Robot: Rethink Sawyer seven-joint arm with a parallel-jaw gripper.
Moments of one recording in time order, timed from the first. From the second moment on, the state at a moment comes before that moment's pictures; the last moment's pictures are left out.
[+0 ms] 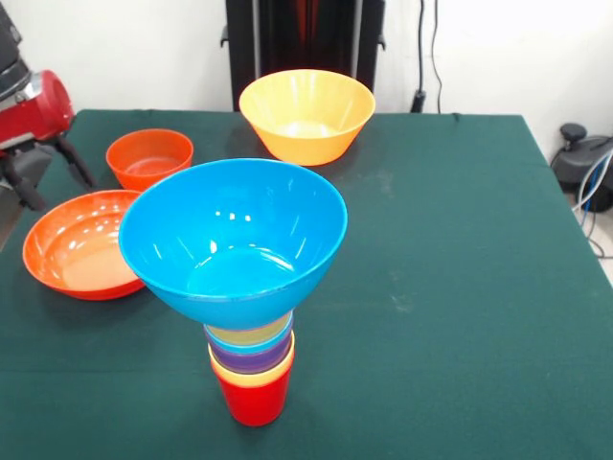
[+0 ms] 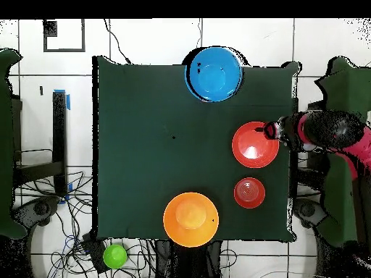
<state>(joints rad) -1.08 -0.44 0.72 1.33 -0.40 1.05 1.21</state>
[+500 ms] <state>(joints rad) -1.09 -0.40 0.72 1.28 -0.45 1.05 1.19</state>
